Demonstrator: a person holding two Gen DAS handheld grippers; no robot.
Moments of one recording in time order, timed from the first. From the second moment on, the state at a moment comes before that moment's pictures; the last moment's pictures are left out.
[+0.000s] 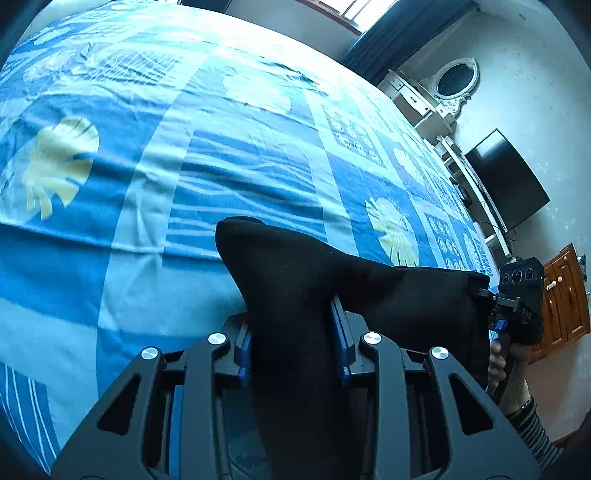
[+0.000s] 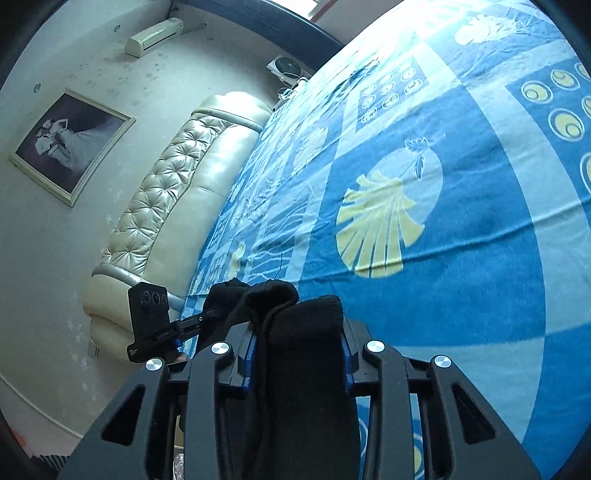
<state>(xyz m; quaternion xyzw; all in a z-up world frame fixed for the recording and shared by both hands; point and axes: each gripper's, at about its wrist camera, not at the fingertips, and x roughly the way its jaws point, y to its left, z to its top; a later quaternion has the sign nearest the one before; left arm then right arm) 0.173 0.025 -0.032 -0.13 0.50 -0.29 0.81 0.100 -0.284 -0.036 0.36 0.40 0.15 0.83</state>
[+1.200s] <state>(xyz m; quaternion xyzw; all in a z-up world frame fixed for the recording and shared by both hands) 0.210 0.012 -0.062 -0.09 0.51 -0.25 0.82 0.123 -0.321 -0.084 0.41 0.42 0.12 0.80</state>
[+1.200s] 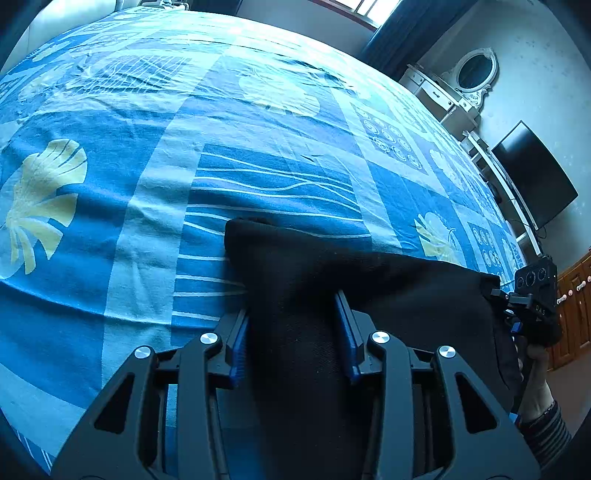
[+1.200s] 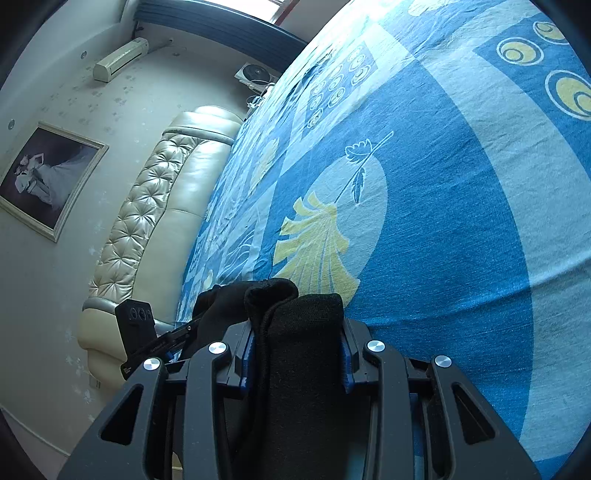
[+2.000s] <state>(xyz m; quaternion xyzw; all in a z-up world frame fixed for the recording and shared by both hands) 0.081 0.073 -0.072 -0.28 0.52 -0.31 0.74 0.025 -0.271 -0.058 0.42 0.44 0.12 0.78</state>
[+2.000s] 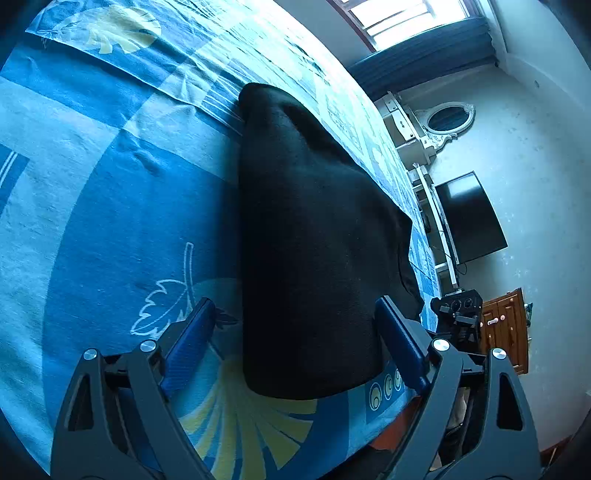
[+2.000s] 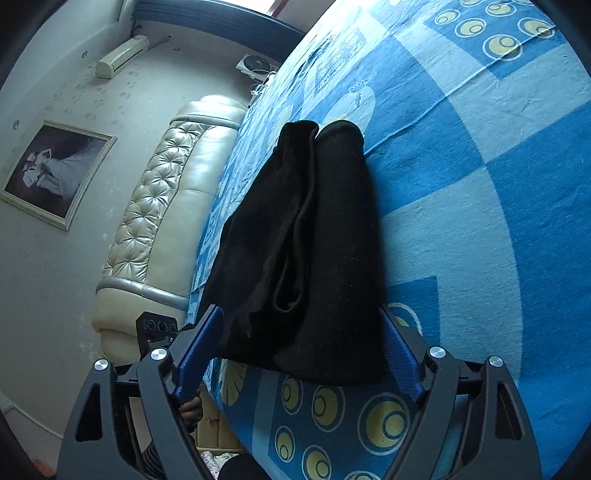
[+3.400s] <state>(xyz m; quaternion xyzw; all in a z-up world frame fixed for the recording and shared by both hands) 0.046 0.045 -0.056 -0.15 0.51 -0.26 0.80 -0.011 -0.264 -0.076 0.43 0.46 0.12 0.77</state>
